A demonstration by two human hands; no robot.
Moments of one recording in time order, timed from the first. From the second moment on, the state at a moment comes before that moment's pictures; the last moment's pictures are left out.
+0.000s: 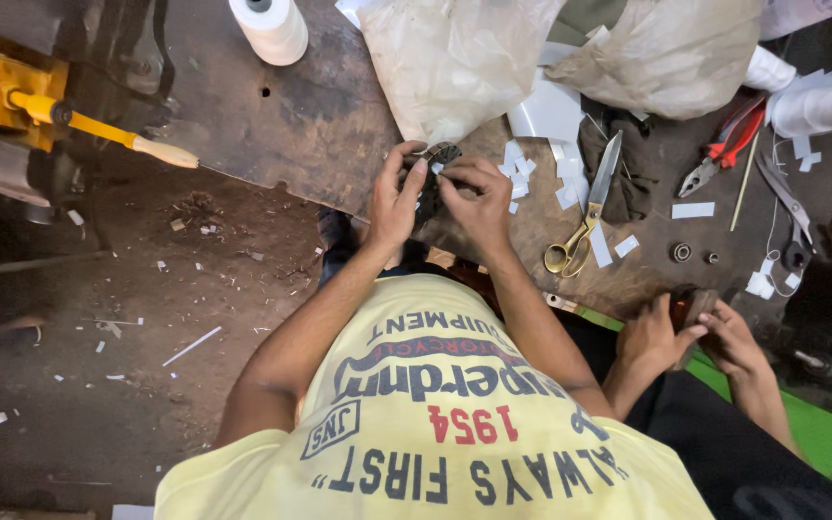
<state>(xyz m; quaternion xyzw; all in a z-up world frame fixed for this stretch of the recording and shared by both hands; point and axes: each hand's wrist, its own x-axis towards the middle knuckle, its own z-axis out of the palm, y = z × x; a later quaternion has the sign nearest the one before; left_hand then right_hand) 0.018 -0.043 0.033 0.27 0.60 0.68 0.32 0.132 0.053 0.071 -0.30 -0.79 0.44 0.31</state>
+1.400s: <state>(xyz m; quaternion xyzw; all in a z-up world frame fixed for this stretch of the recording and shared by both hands) 0.016 -0.039 0.053 0.40 0.73 0.52 0.19 0.252 0.103 0.048 -0.50 -0.72 0.40 0.25</state>
